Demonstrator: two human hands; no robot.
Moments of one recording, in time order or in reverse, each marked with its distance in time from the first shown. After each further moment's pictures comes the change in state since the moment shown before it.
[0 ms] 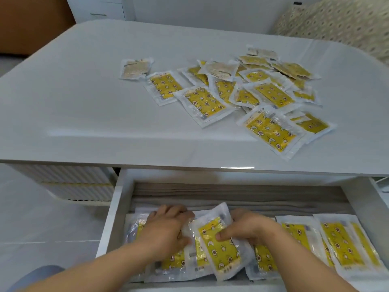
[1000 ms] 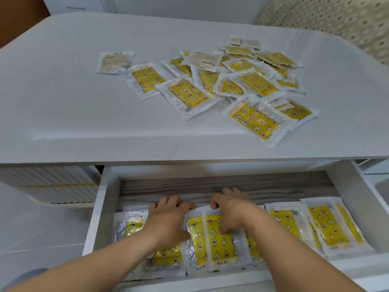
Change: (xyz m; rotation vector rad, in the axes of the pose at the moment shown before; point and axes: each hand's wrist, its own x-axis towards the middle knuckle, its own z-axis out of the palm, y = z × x) left_hand 0.021 0.021 0.001 0.041 -0.024 -0.021; right_hand 0.004 -0.009 0.000 -0.789 0.244 -0.112
